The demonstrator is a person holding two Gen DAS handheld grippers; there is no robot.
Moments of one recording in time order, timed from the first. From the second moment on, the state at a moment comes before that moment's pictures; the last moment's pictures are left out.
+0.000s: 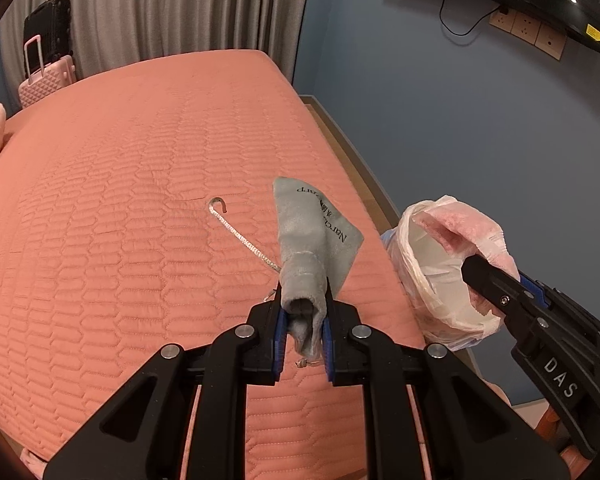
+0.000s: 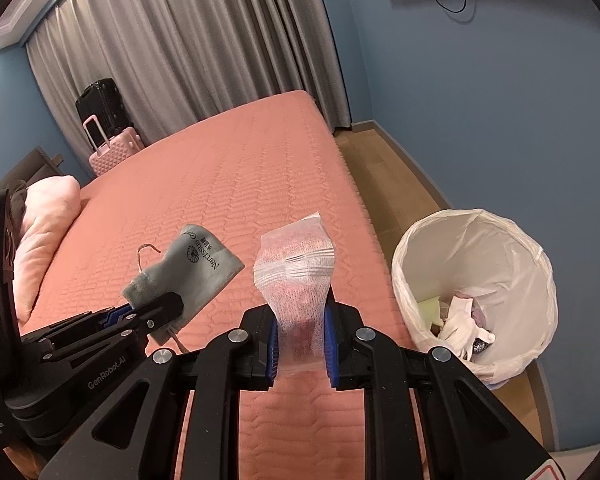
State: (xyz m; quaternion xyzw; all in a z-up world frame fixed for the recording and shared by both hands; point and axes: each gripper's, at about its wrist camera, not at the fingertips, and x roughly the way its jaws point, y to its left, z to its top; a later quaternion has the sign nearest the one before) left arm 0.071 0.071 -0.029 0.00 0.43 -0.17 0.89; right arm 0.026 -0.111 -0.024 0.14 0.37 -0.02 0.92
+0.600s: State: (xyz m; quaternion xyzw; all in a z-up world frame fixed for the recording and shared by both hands) left arm 0.063 -0.051 0.000 0.05 0.40 -0.26 0.88; right arm -0.005 -0.217 0.002 0.16 0.33 -0.10 0.93
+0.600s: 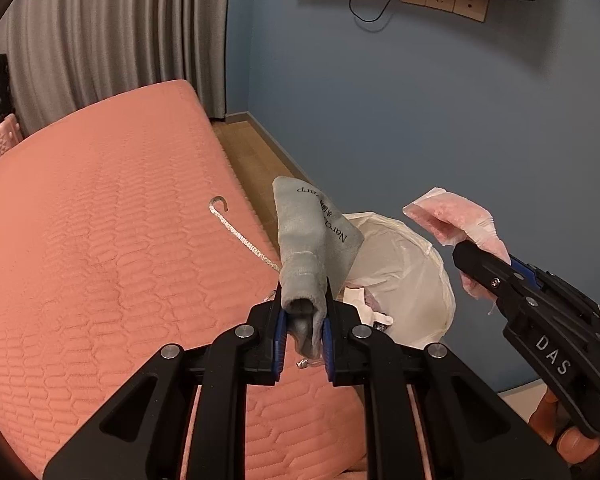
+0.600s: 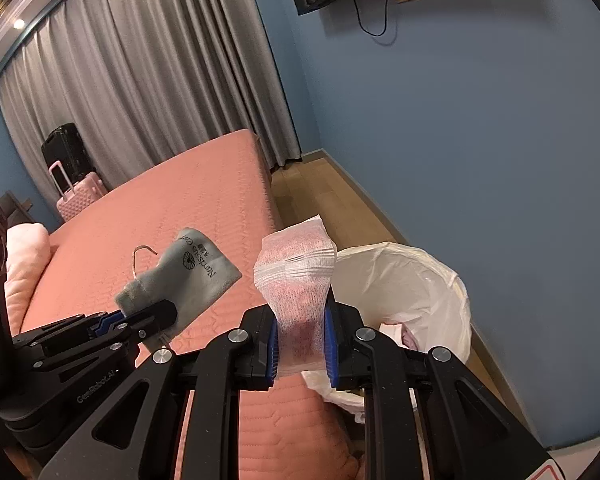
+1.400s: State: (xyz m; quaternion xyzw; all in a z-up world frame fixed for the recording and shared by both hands) left arm 0.090 -0.111 -0.004 0.07 0.39 -0.28 0.87; right arm 0.010 -0.268 -0.004 0.16 0.33 -0.15 0.92
